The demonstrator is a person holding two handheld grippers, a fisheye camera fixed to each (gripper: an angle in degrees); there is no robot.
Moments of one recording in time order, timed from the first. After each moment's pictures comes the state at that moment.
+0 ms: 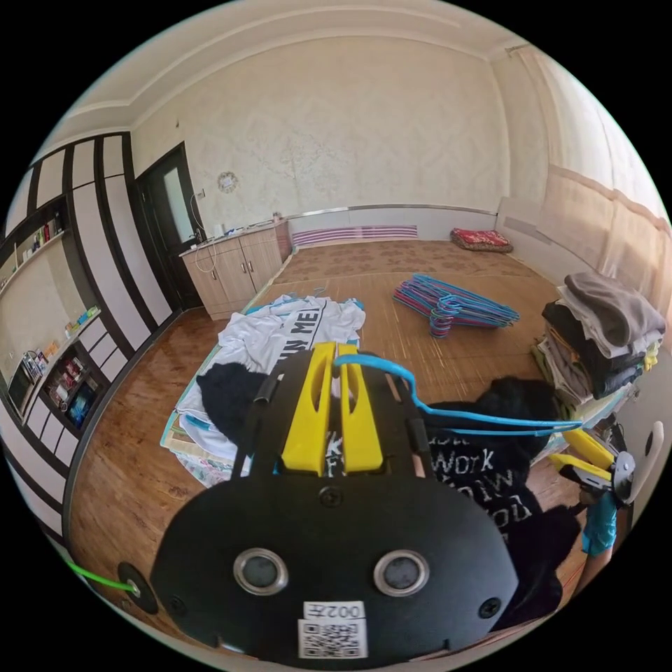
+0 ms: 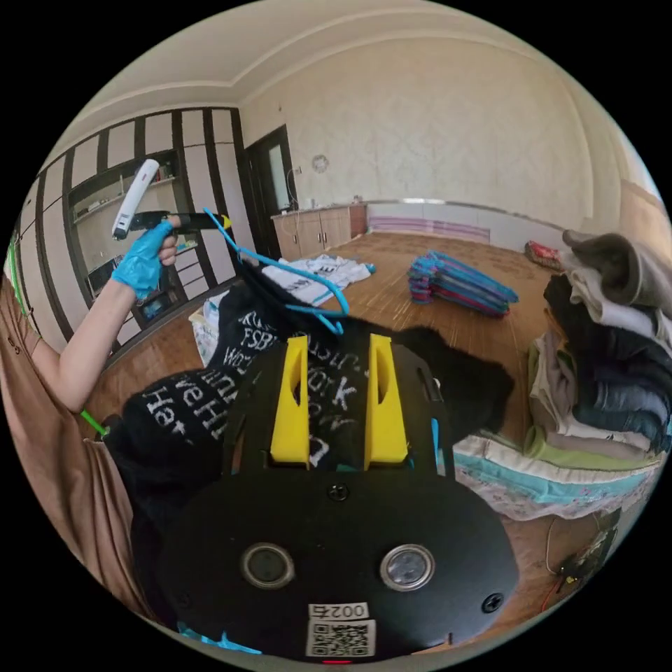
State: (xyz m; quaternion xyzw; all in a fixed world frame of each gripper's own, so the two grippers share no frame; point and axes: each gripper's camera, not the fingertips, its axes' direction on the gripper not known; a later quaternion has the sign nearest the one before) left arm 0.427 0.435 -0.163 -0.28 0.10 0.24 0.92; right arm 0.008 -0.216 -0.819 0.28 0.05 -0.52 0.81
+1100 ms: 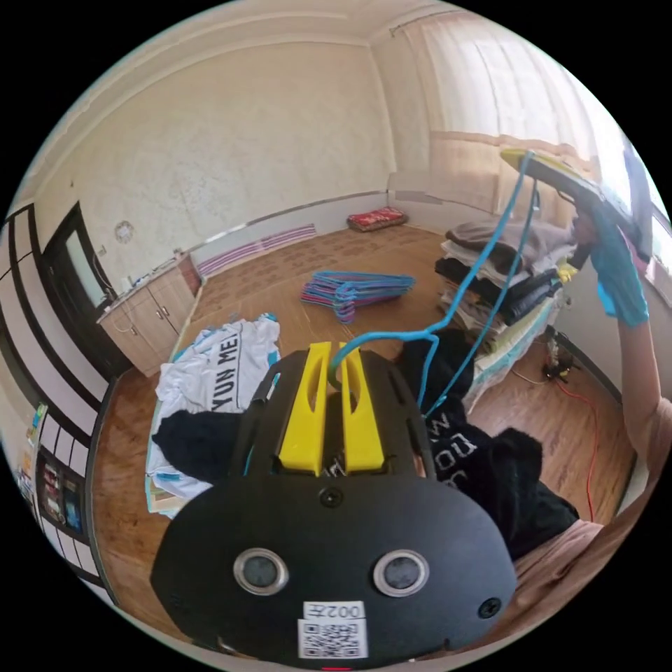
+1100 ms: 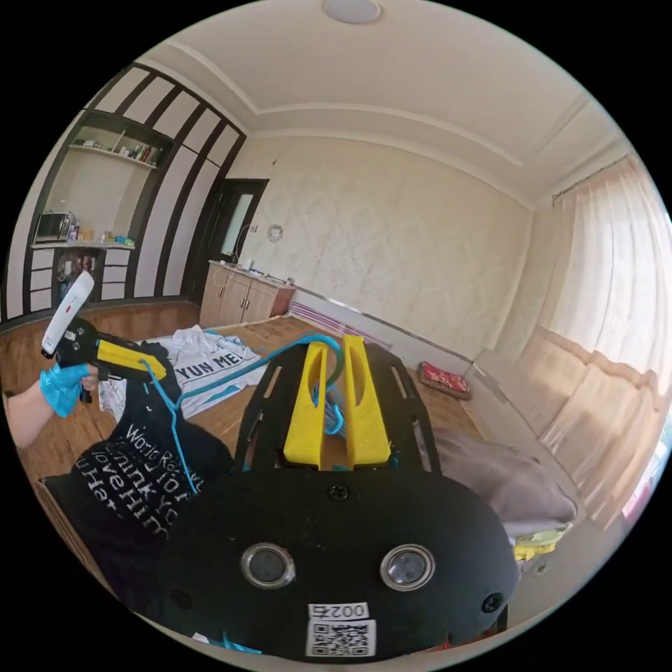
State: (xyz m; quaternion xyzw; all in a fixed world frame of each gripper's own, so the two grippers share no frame) left arm 0.492 0.444 -0.228 -0.30 0.28 0.35 0.84; right arm -0.134 -0.204 -1.017 0.47 0.19 -0.55 0.66
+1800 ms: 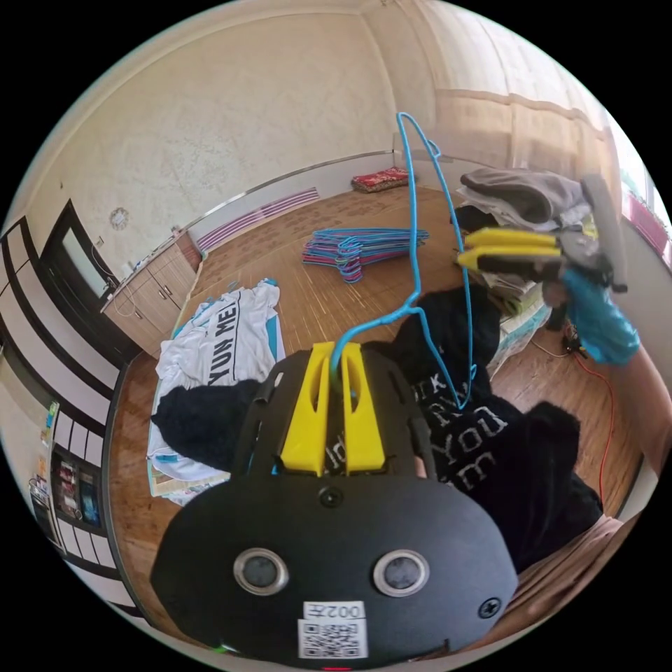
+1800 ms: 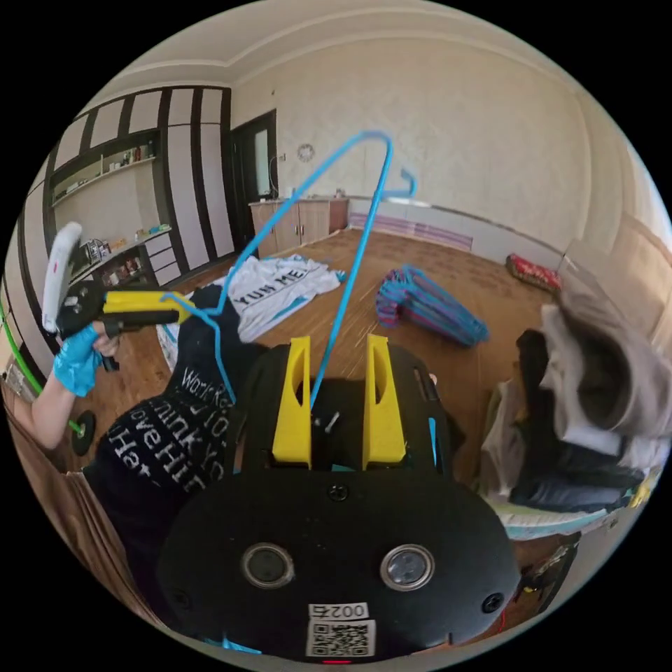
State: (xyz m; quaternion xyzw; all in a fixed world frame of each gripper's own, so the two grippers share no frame) left arm 0.526 0.486 -0.167 -0.34 0.24 0.38 0.83; right arm -0.093 -0.378 -0.858 0.25 0.12 -0.51 0.81
